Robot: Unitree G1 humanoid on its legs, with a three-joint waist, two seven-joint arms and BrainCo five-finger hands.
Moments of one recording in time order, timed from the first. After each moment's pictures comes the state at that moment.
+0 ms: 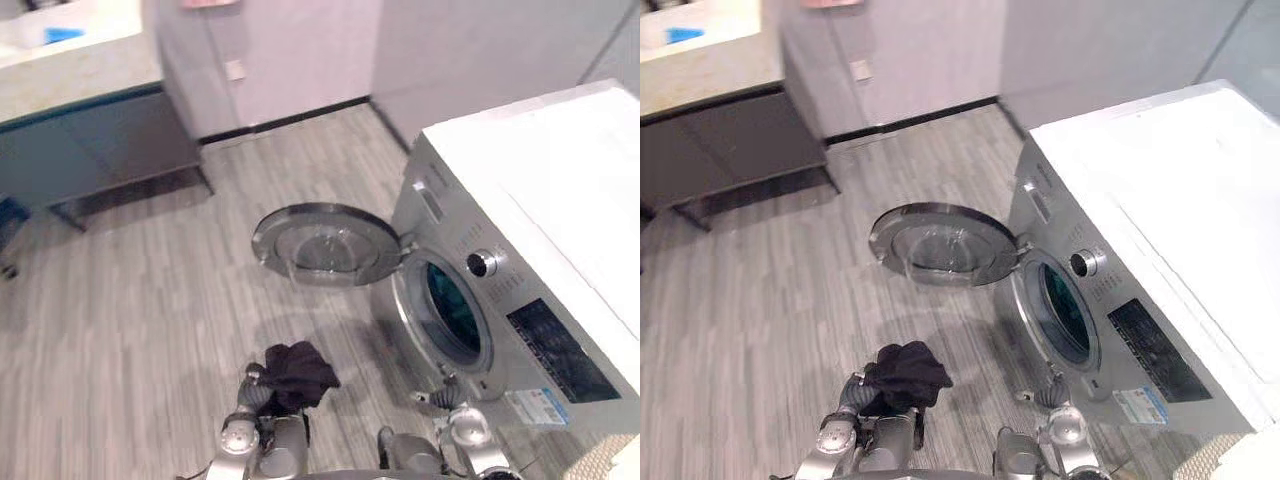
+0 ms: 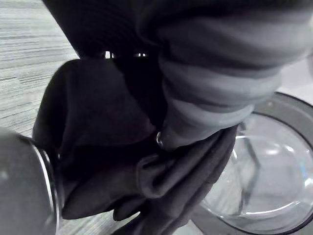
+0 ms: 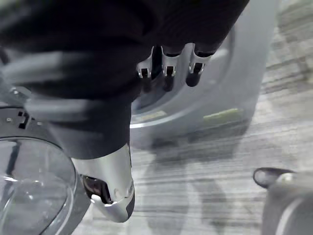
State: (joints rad) left arm 0.13 0.07 -0.06 0.66 0.13 -0.08 0.17; right arm 0.04 -0.09 -0.04 0.81 -0.23 -0.06 -0.17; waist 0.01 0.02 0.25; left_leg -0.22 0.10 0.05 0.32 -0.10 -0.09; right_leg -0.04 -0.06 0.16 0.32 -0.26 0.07
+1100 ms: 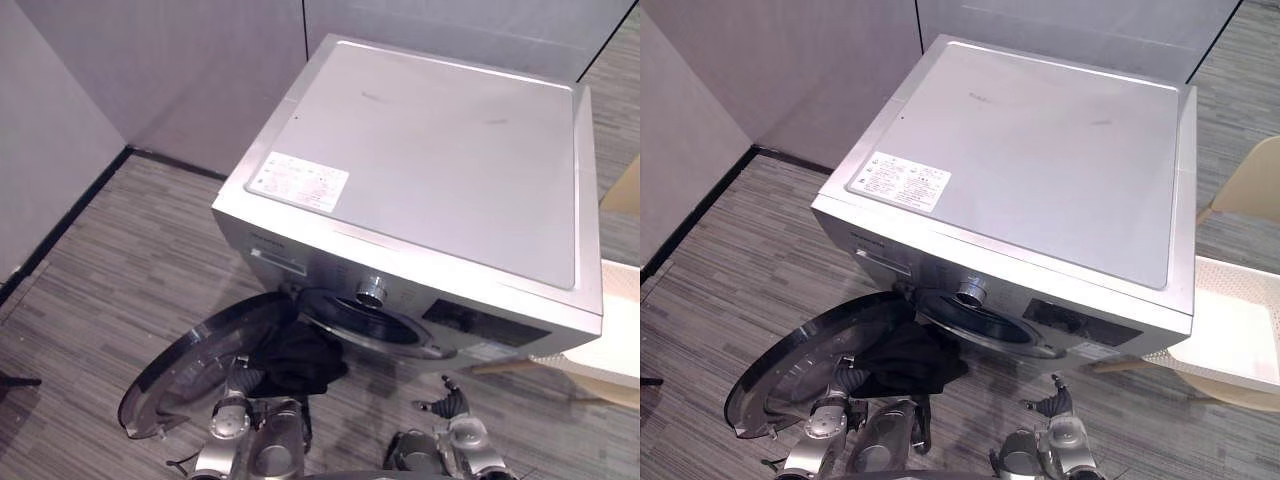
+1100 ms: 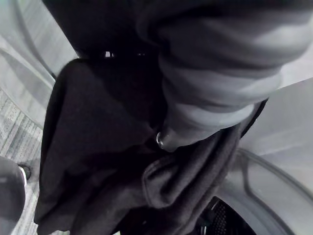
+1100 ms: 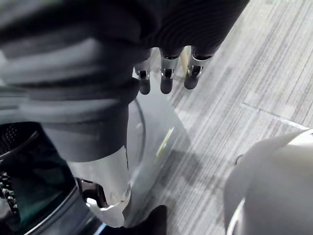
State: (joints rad) left arm 0.09 0.10 -0.08 0.50 -0.04 -0.06 0.20; right arm -0.05 -0.11 -0.08 0.93 -0.20 -0.04 -0.23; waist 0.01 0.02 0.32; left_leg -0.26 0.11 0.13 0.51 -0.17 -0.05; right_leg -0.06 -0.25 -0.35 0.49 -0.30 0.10
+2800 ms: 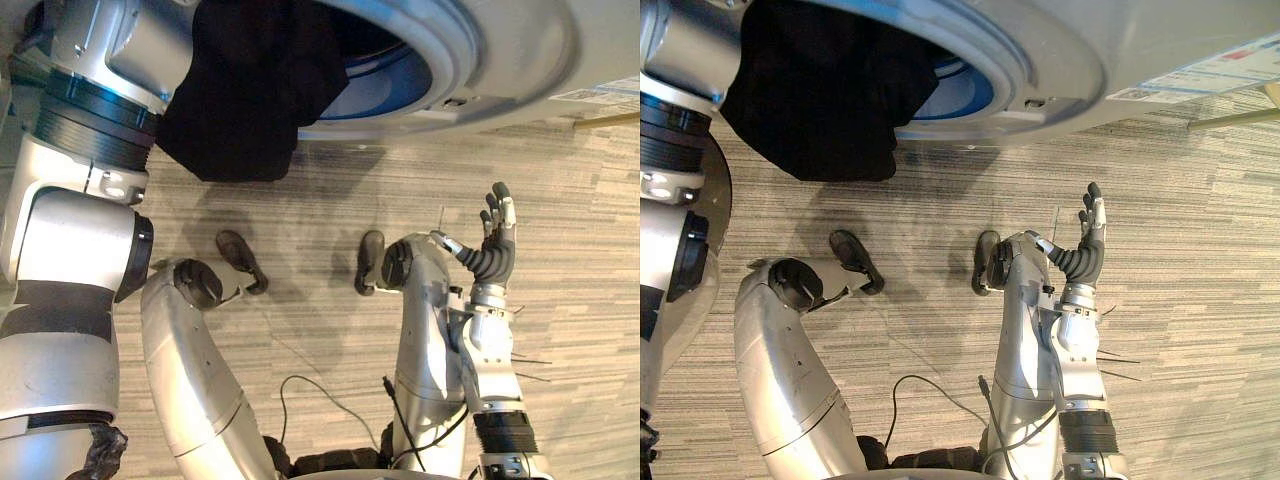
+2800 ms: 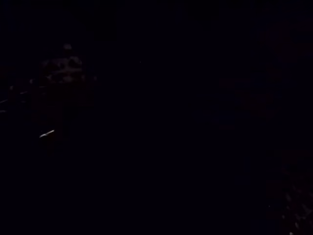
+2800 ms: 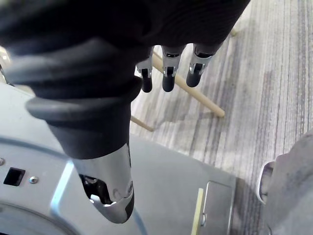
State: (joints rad) left arm -1.61 0.62 -0.43 0.52 0.65 0.13 0.61; right arm -0.12 -0.09 -0.07 0.04 -0.05 -0.33 -0.33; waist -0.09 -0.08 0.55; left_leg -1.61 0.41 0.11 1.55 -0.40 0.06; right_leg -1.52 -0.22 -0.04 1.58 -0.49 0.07
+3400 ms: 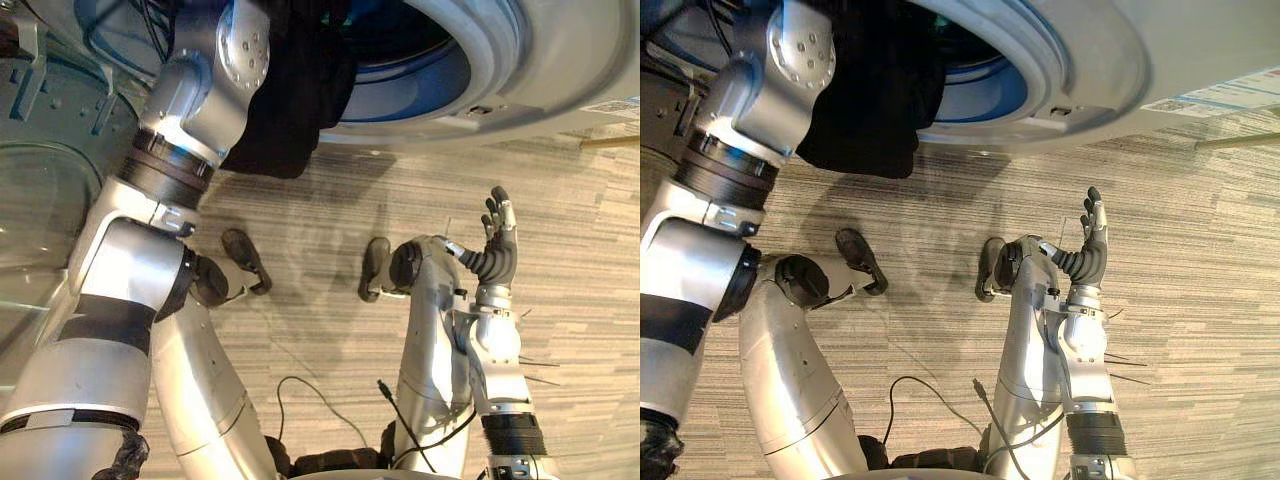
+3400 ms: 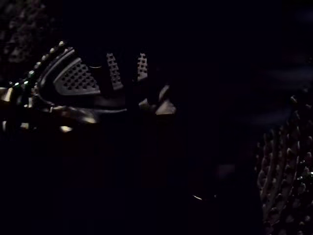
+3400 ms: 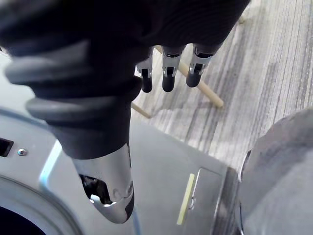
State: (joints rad) left arm -1.28 0.47 -0.32 0.36 0.50 0.04 0.43; right arm -0.10 -0.11 -0.08 0.06 -0.11 -0.26 -0.29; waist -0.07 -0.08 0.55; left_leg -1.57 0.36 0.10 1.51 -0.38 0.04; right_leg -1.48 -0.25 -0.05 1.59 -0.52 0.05
